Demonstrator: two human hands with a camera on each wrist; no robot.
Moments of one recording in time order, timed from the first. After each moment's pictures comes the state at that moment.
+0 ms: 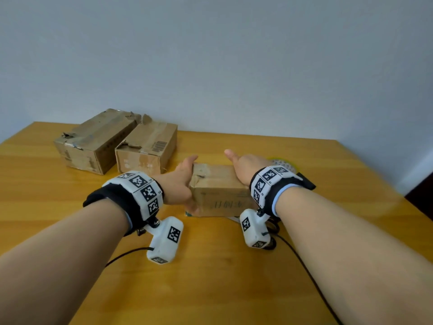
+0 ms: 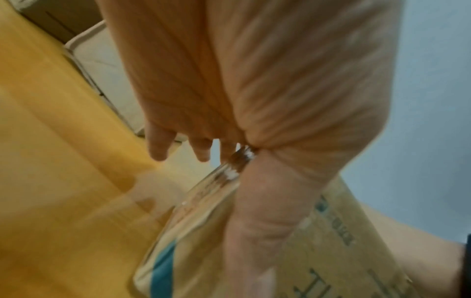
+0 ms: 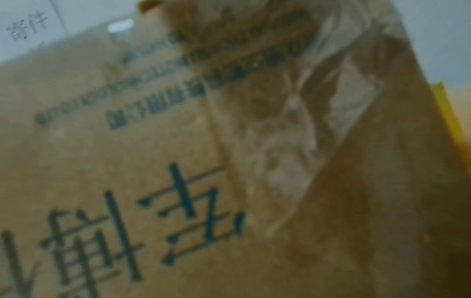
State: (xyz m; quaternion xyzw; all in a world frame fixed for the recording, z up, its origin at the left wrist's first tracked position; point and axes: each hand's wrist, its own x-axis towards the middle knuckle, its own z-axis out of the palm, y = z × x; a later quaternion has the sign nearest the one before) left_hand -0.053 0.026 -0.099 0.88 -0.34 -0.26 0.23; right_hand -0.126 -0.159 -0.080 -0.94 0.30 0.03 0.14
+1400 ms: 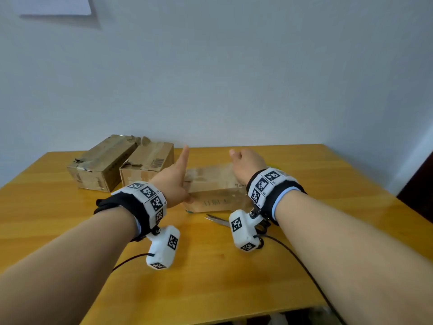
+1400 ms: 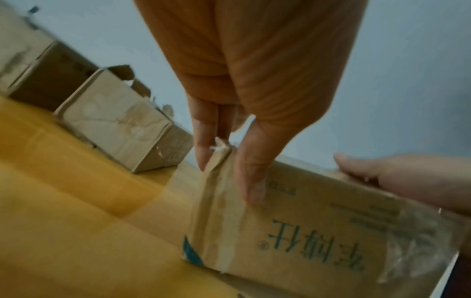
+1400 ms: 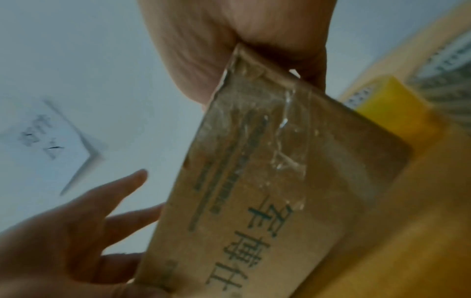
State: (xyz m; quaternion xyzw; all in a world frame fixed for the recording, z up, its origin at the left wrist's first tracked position) left_hand -0.078 0.029 -0.070 0.91 -0.35 -0.08 0.21; right_hand -0.154 -0.164 -0.059 -0.89 0.31 -0.14 0.31
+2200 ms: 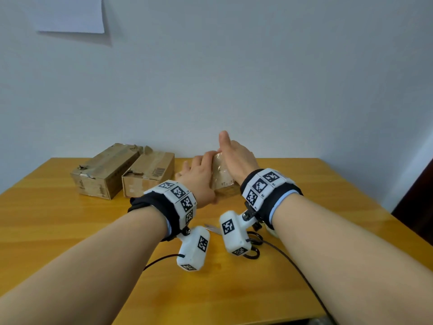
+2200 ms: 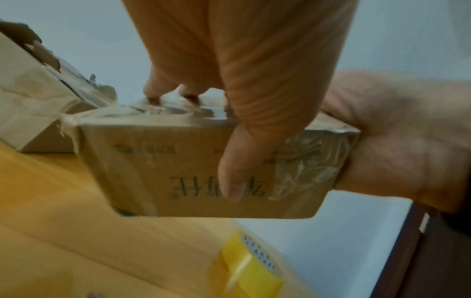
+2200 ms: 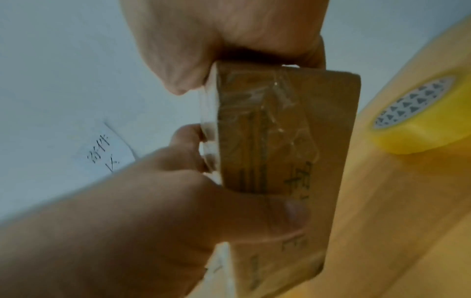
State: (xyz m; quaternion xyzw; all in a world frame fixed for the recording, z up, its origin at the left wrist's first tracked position) left_hand -0.111 -0.012 -0.047 0.90 -0.37 0.01 0.23; right_hand -0.162 -0.134 -0.011 -0.89 0.21 -0.23 0.35
